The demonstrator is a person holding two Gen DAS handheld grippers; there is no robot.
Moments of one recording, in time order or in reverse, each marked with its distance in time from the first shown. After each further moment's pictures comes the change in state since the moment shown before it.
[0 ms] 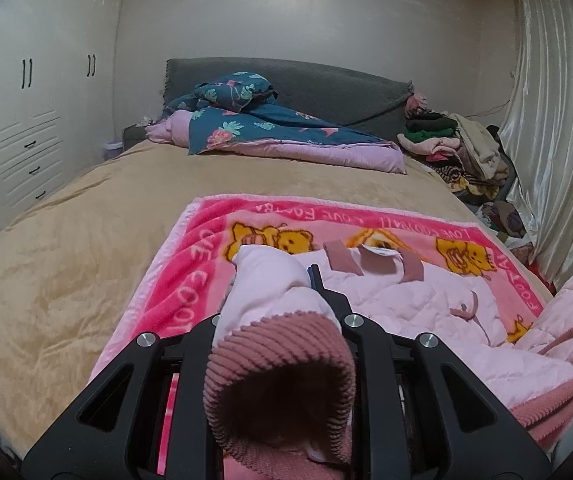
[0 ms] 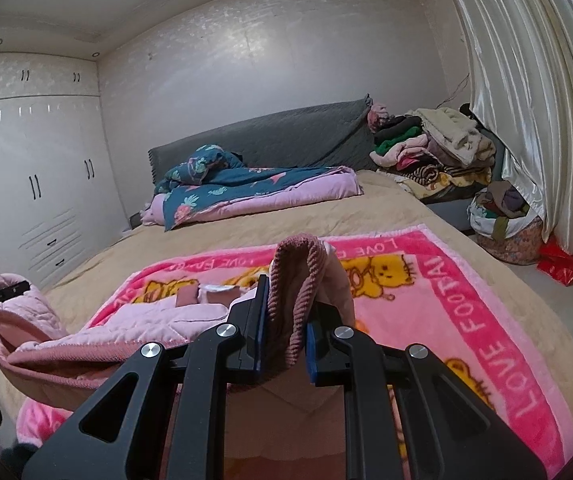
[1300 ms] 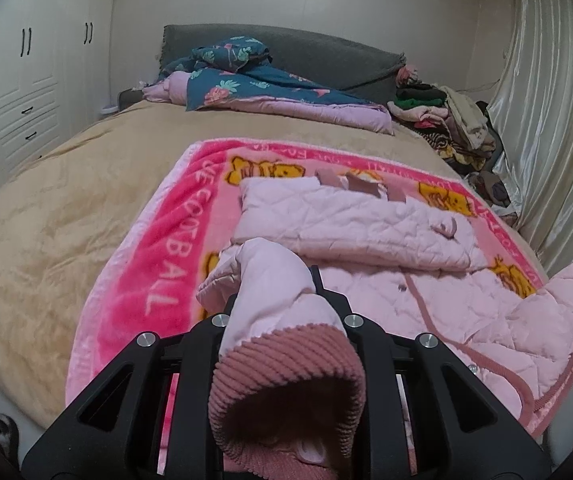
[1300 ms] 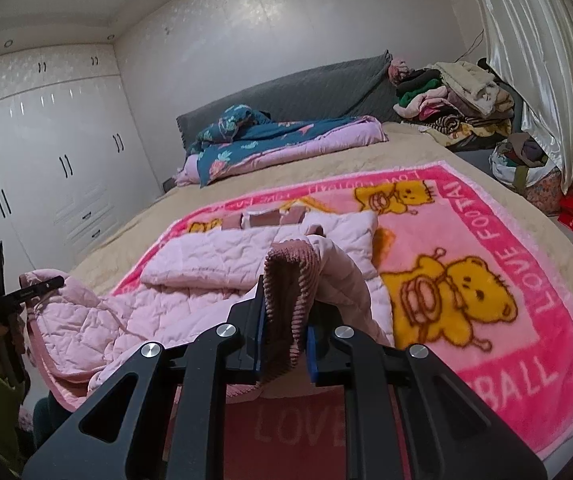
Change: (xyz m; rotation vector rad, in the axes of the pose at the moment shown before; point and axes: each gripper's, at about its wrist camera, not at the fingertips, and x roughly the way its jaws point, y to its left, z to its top) left arm -0.066 0.010 -0.093 -0.024 0.115 -0.053; right arm -0.091 0.012 -0.084 0.042 0.140 0.131
